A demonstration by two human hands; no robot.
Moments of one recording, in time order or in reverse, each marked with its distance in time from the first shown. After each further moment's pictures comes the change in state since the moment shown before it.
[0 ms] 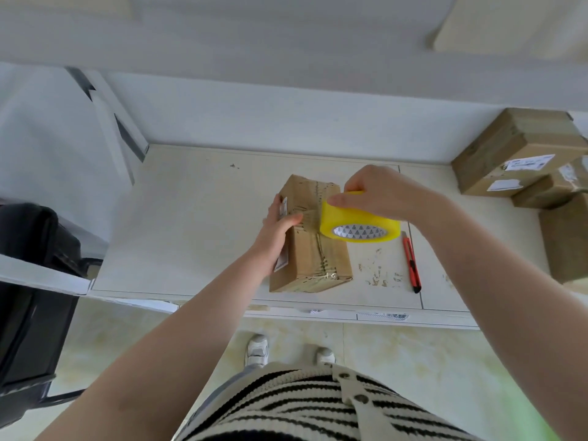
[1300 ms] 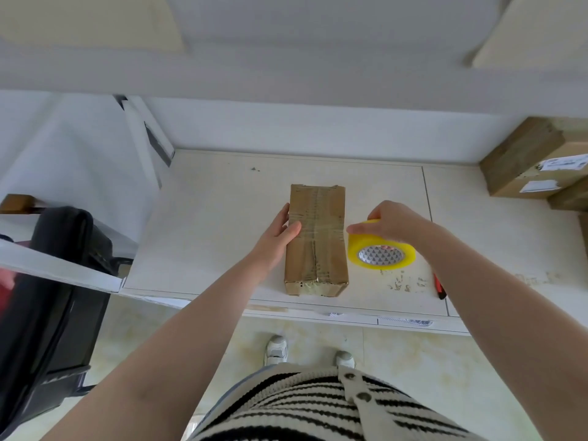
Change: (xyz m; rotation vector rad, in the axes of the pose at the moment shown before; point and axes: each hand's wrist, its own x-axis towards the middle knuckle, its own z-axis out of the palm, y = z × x) left_hand -0.014 0.001 -0.043 0.315 -0.078 0.083; right_hand 0.036 0.059 0.077 0.090 -0.064 0.259
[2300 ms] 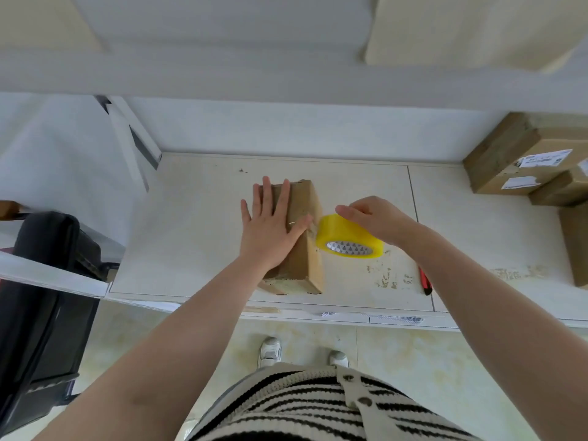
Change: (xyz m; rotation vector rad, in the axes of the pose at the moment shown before) left_hand 0.017 0.012 0.016 1.152 0.266 0.196; right_hand -0.025 -0.009 -0.008 0.237 0.035 -0.204
